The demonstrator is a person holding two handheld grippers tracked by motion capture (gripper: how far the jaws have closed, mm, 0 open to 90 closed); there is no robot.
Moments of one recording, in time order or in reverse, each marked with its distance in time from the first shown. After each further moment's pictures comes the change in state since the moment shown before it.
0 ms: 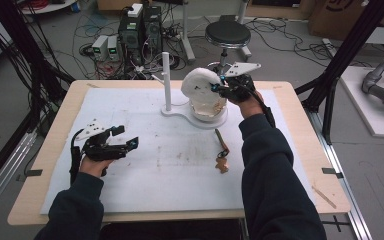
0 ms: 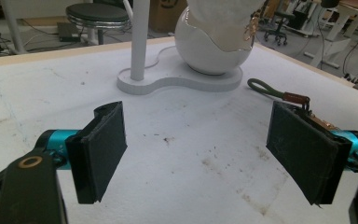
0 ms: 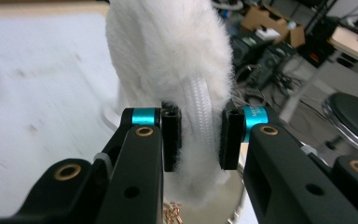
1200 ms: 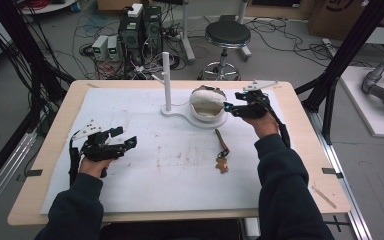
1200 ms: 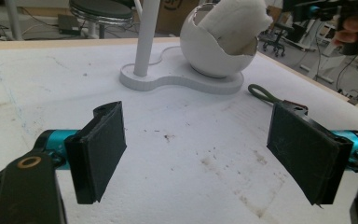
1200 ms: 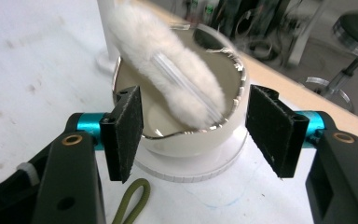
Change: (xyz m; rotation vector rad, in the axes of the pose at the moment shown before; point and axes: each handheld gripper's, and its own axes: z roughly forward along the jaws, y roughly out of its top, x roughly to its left) left arm 0.006 -0.004 -0.002 -0.015 0.003 -0.073; right arm 0.000 -0.062 -0.032 0.086 -0.007 0.240
